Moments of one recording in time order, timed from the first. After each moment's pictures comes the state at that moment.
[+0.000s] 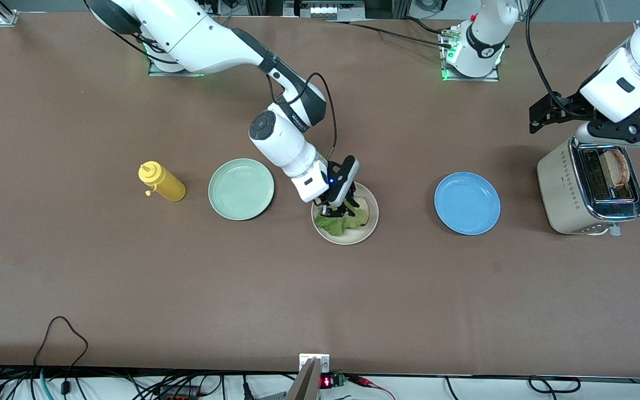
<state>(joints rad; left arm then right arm) -0.05 0.00 -0.08 -1.58 -0.01 1.53 -0.05 0.52 0.82 0.32 -1.50 0.18 2.93 -0.63</state>
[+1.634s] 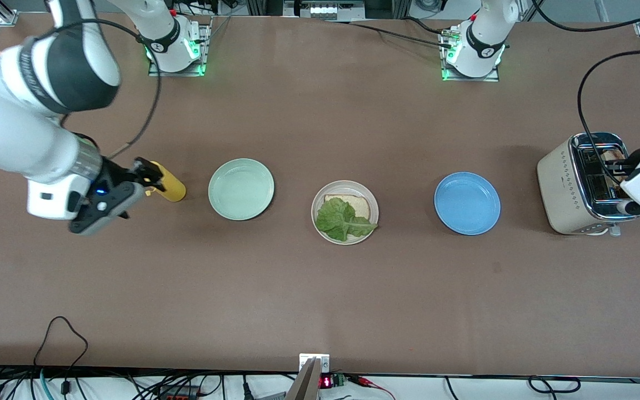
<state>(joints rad) 0.23 0.29 -0.06 -1.63 0.24 1.62 0.16 0.19 0.30 -0.02 -1.46 0.12 1.78 -0.48</state>
